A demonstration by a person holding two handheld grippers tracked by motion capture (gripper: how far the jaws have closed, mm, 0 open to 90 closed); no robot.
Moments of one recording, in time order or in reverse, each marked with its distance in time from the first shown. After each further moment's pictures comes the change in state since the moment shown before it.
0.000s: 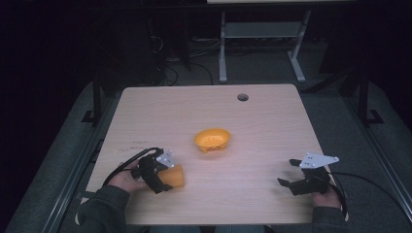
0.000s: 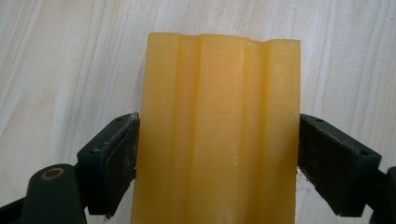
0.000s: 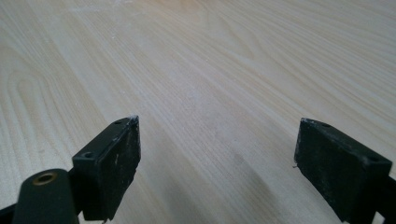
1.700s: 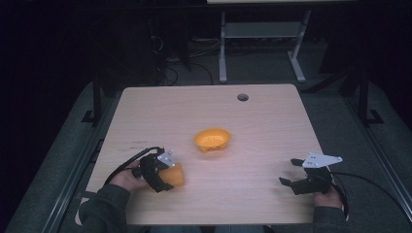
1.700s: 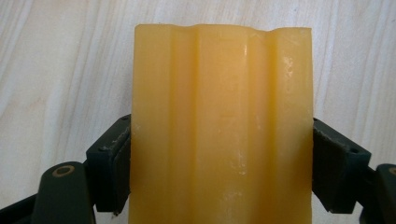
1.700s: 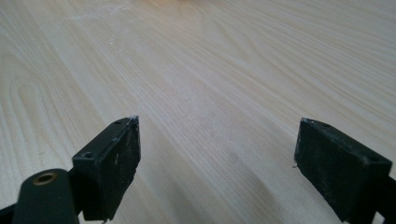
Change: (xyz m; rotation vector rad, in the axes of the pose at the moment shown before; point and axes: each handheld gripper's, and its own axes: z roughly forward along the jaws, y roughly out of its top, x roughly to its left) left arm 0.004 0.000 0.001 -0.003 -0.018 -0.015; right arm -0.004 -0.003 -0.003 -0.027 0.006 0.025
